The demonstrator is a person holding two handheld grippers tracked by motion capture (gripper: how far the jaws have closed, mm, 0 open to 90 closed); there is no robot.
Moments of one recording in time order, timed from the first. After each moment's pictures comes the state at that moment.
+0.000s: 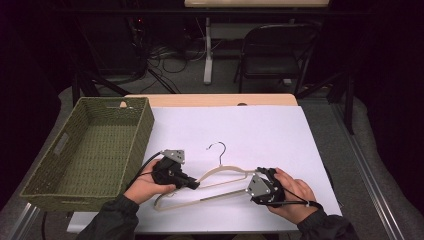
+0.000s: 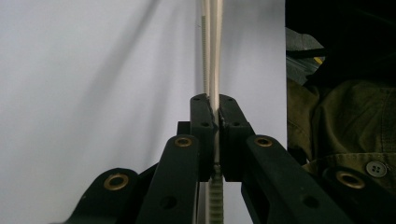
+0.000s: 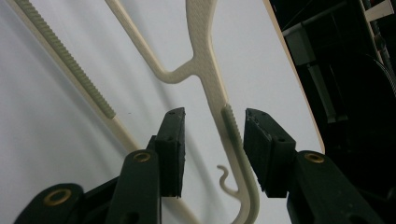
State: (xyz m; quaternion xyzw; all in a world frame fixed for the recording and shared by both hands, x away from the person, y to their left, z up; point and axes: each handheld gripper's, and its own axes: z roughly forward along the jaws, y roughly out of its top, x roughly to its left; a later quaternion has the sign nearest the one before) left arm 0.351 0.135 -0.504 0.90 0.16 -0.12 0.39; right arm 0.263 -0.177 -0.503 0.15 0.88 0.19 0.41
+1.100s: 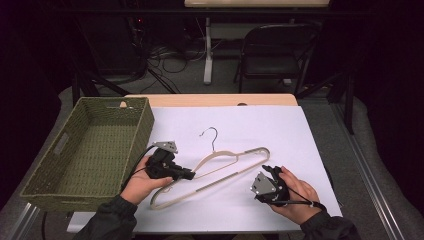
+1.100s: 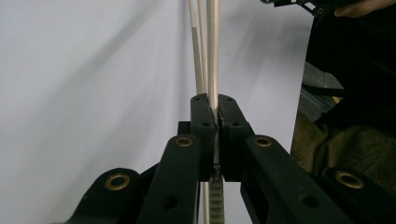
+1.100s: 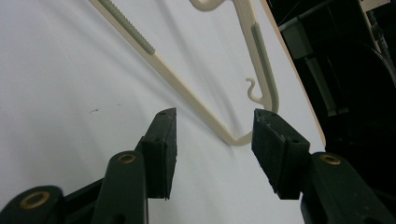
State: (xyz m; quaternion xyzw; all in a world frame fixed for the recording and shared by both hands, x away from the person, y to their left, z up) left arm 0.351 0.148 -0.479 0.87 0.26 -0.10 0.40; right arm 0.266 -0.189 -0.504 0.17 0.88 0.19 0.41
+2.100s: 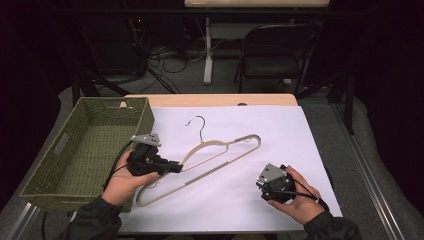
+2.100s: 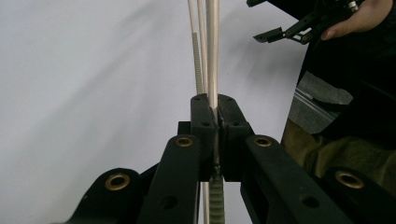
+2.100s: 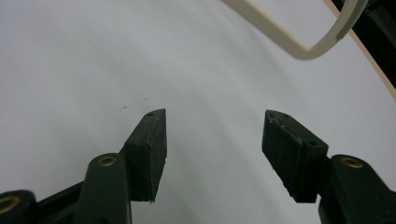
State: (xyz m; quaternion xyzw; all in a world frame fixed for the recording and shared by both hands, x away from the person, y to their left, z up) left arm 0.332 0.180 -0.428 0.86 0.27 -0.05 0.42; right arm 0.279 -0.203 -0.499 0.26 0.89 0.23 0.30
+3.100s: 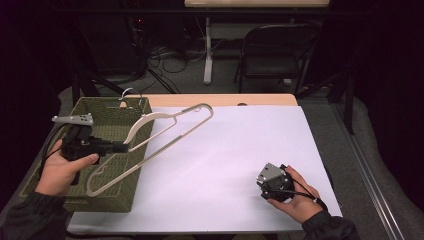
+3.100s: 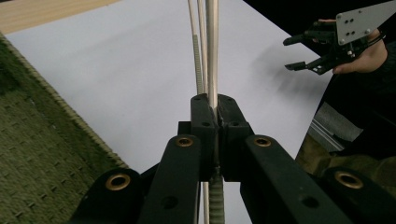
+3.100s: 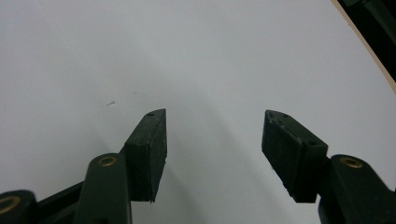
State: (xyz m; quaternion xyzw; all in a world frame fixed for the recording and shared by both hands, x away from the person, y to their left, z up) left arm 0.340 0.310 -0.379 0.82 0.35 0.00 0.45; right arm 0.284 -0.203 -0.507 0.27 0.89 0.22 0.30
